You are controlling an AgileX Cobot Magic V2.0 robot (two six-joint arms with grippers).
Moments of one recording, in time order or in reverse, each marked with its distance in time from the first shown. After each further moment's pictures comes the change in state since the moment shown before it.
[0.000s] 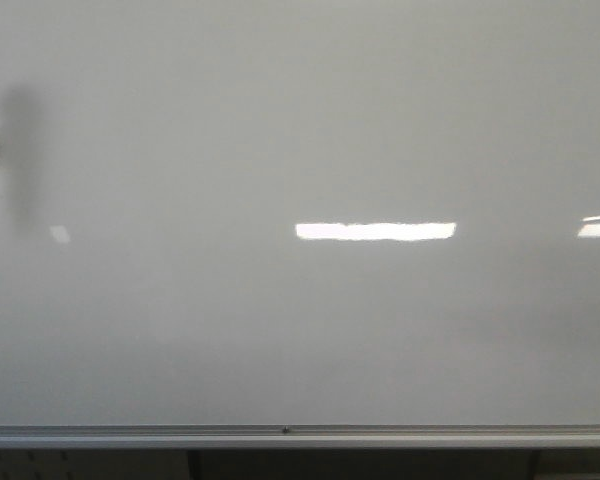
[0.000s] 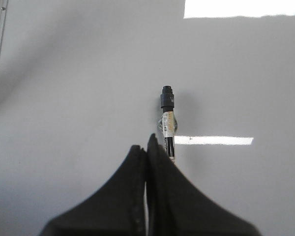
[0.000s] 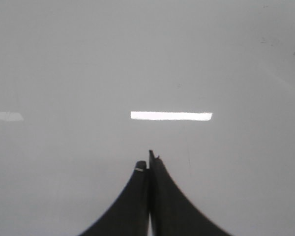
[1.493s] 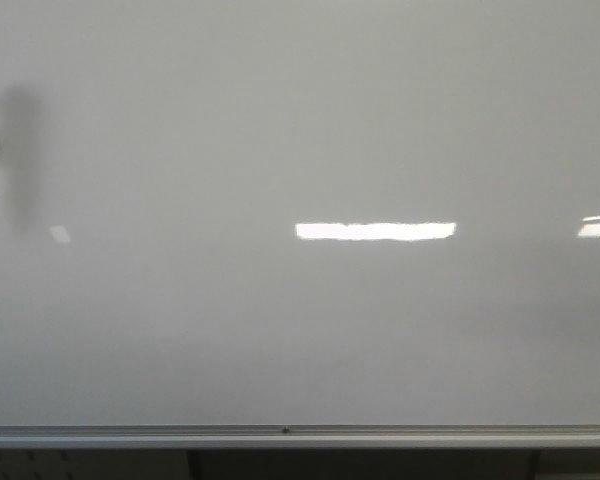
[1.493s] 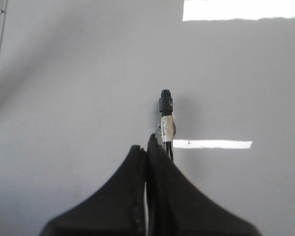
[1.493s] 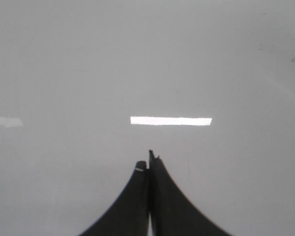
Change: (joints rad) left arm -0.002 0.000 0.000 0.000 -0.040 0.000; right arm 0.000 0.000 0.000 0.000 -0.022 0.000
